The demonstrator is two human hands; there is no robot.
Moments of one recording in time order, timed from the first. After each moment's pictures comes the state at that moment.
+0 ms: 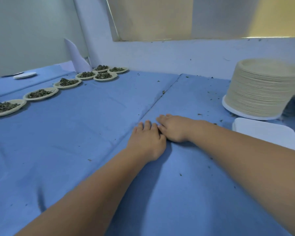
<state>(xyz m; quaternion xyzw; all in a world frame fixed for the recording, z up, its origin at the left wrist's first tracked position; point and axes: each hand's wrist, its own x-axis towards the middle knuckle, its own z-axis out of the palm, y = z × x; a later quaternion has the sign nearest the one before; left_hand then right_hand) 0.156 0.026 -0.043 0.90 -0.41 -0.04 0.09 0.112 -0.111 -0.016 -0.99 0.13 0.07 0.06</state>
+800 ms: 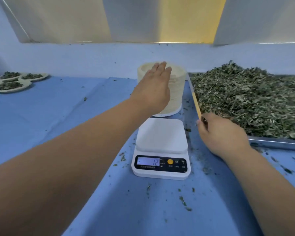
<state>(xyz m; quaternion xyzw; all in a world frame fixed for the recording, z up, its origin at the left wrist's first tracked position) 0.022 -0.199 0.068 0.70 -0.66 0.13 0.21 -0.192 -0.251 -0.011 -0.84 0.50 -0.18 -0.01</state>
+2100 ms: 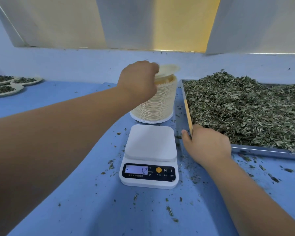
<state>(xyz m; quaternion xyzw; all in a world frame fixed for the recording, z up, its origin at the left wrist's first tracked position) 0.032 -0.214 0.105 0.72 -0.61 0.26 0.21 -0.183 -0.258 -0.032 -0.82 0.52 -0.20 -0.12</state>
